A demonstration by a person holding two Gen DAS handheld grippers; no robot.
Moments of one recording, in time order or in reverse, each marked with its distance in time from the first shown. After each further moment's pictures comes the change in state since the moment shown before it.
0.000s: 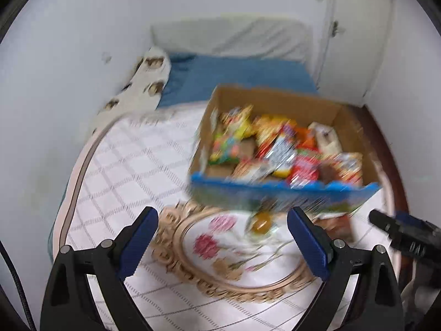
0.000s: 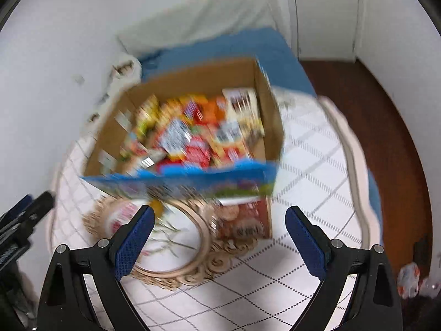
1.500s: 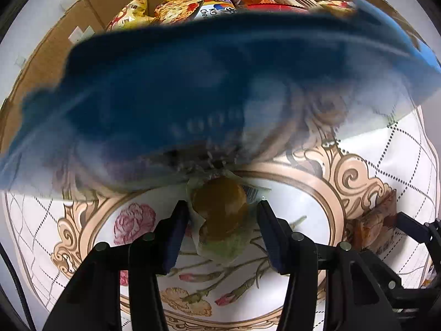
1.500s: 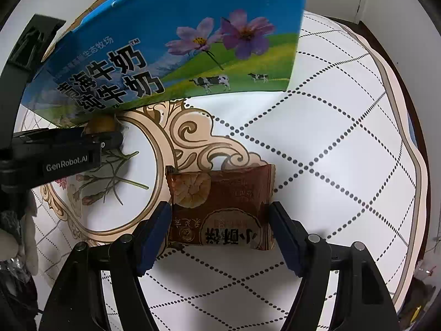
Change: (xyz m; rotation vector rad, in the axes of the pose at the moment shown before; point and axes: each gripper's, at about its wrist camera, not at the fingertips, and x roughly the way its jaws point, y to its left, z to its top) left arm 0.174 -0.111 -0.033 0.354 0.376 -0.119; right arm 0.098 -0.017 -0.096 -0.023 0.191 -0.035
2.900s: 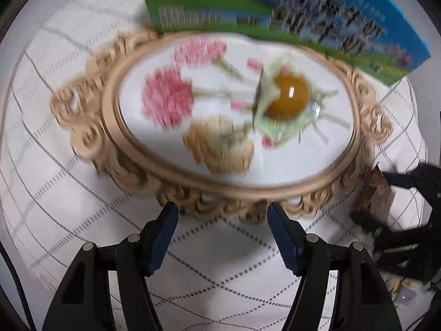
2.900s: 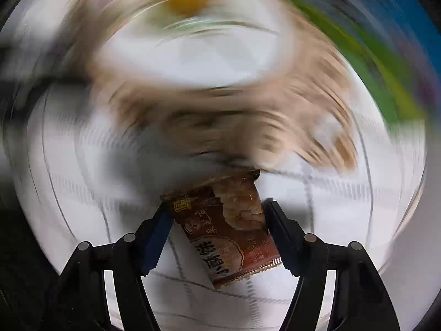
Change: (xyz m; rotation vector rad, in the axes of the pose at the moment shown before) left arm -0.011 0.027 -0.110 -0.261 0.062 -0.075; right arm 0.022 0.018 -0.034 -0.464 0.289 -0.039
